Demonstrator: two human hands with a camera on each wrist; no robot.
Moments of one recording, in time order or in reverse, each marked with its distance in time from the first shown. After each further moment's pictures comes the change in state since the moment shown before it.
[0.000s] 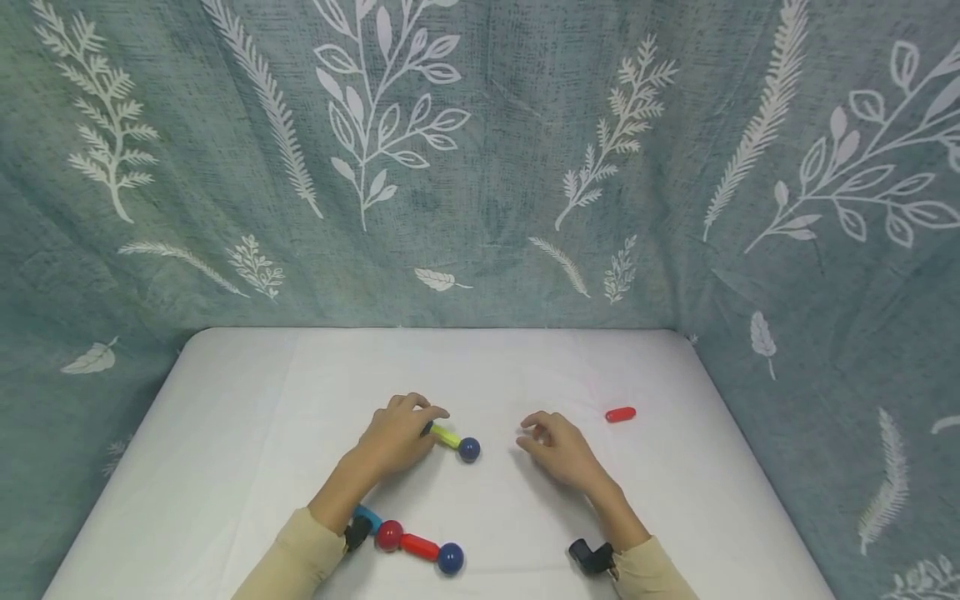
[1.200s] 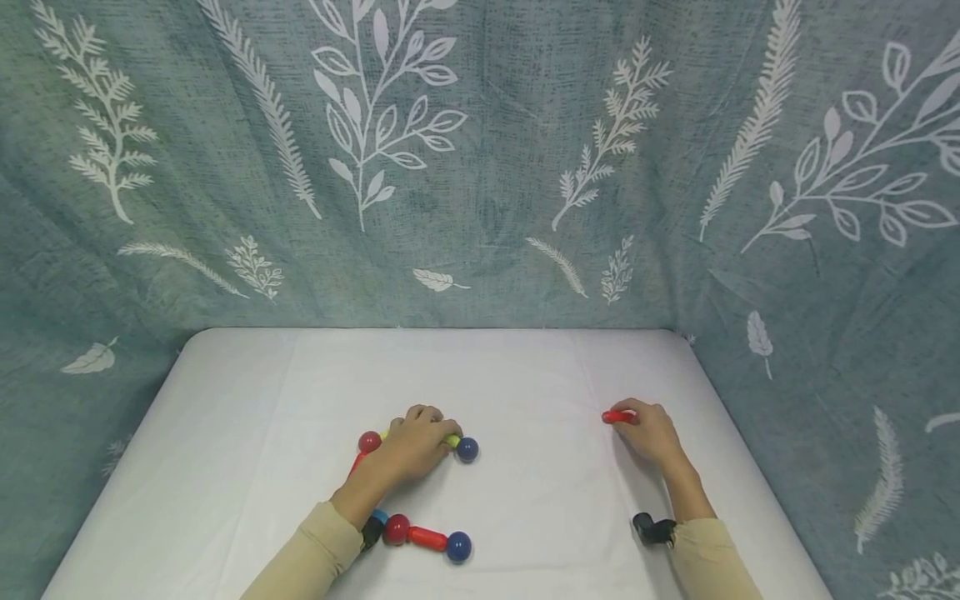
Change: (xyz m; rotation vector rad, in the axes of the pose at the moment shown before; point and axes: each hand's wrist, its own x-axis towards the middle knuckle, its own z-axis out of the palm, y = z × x) left_hand 0.007 0.013 0.021 0.002 -0.123 0.034; right_hand -0.002 0.099 -0.091 -0.176 0.123 0.229
